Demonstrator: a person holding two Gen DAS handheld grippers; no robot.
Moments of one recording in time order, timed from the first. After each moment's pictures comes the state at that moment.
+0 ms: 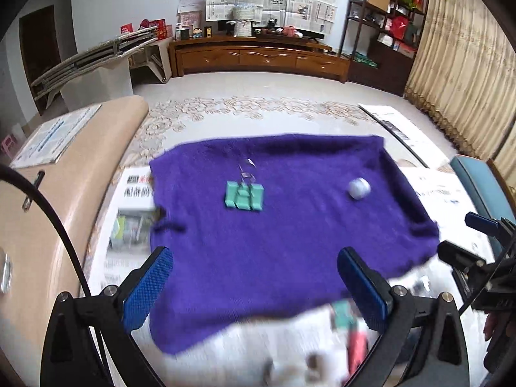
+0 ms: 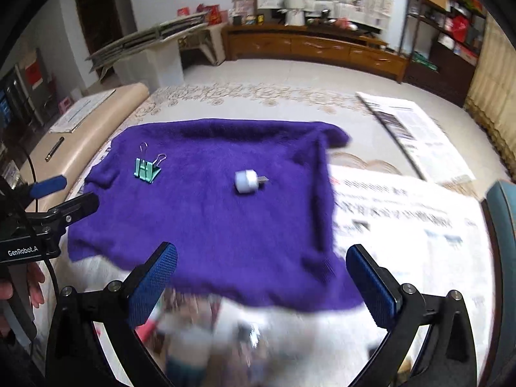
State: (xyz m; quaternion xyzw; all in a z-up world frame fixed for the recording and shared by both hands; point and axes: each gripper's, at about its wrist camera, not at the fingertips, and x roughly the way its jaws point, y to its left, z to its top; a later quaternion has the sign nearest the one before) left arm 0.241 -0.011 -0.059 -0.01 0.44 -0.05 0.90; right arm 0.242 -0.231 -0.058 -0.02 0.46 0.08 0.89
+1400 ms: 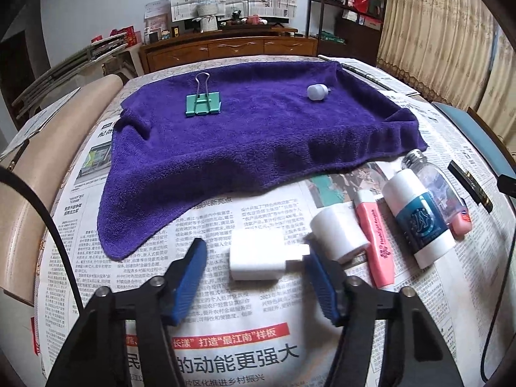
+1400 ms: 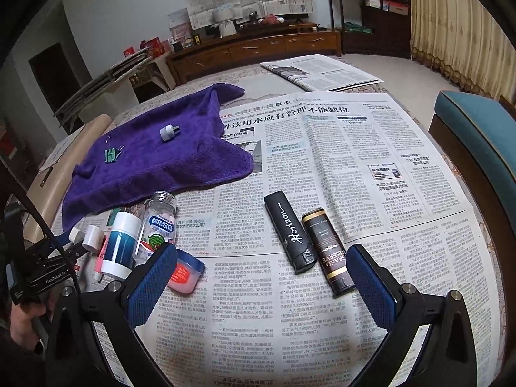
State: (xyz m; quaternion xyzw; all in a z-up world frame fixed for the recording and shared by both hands) left arm 0.155 -0.032 -0.132 0.05 0.44 -0.10 0.89; right arm 0.117 -0.346 -0.093 0.09 0.44 0.00 0.89
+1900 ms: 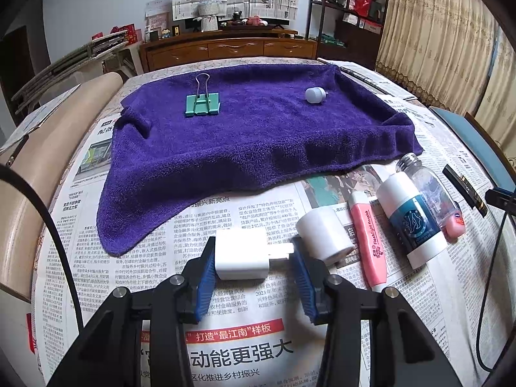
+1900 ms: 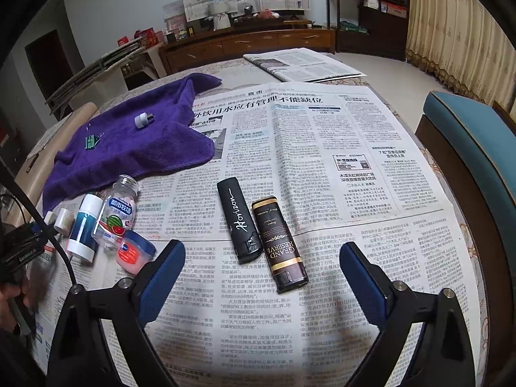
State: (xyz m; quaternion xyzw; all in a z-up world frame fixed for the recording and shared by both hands) left arm 0.155 -0.030 -0.130 0.04 0.44 -0.10 0.89; right arm 0.121 -0.376 -0.111 0.05 0.46 0.00 0.89
